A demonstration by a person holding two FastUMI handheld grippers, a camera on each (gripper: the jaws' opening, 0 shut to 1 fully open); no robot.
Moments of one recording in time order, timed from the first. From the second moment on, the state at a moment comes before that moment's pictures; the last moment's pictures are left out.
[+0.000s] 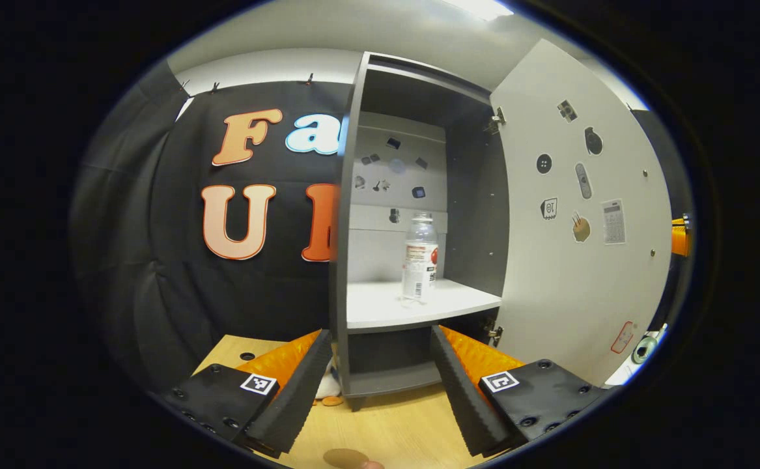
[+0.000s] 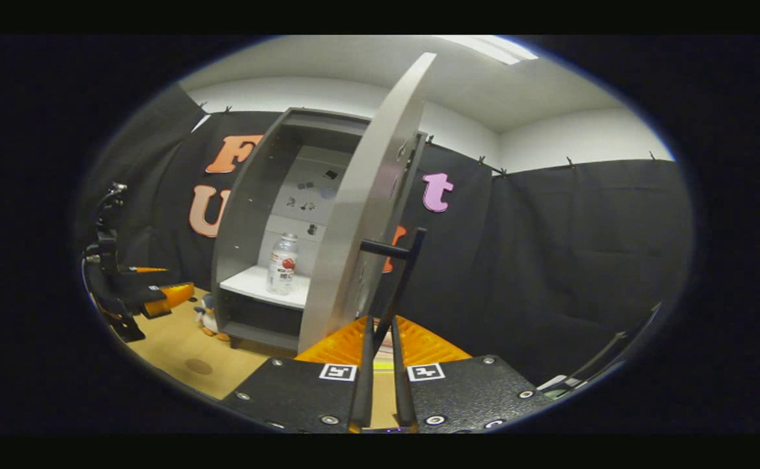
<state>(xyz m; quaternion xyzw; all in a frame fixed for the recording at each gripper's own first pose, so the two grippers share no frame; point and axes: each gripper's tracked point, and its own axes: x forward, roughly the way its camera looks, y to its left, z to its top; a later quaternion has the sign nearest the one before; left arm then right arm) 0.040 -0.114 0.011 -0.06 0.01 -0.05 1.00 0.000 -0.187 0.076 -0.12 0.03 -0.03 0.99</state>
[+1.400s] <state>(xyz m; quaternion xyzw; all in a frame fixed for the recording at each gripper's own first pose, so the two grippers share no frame) 0.038 -0.167 0.016 -0.04 0.01 -0.06 1.00 -0.054 -0.256 0.067 -0.03 0.05 -0.06 1.00</state>
